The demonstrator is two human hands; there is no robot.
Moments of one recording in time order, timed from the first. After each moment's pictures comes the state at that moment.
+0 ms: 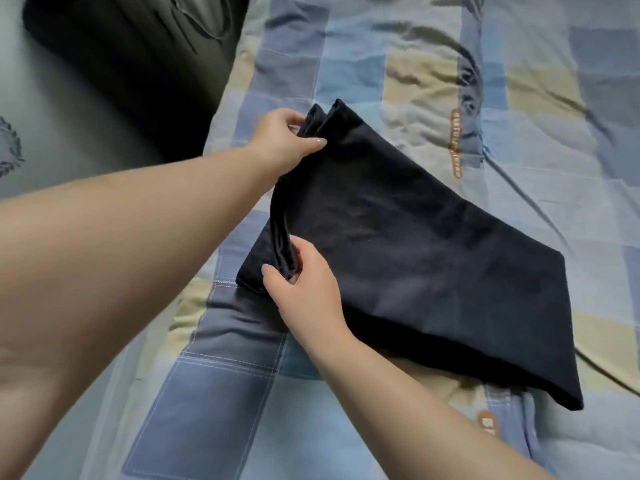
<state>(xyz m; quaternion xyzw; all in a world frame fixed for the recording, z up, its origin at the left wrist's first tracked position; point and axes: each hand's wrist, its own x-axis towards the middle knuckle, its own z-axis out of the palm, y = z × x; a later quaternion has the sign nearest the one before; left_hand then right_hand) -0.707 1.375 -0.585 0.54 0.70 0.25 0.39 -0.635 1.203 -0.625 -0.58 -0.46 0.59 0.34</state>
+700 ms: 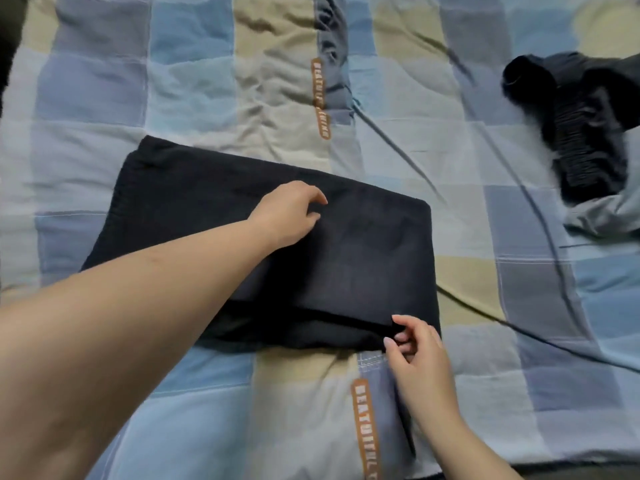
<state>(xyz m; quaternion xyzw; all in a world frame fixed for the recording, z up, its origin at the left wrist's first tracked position) -0.532 1.320 -0.712 0.79 0.53 -0.02 0.31 -0.368 1.082 -0.721 -0.81 -0.35 0.40 0.24</state>
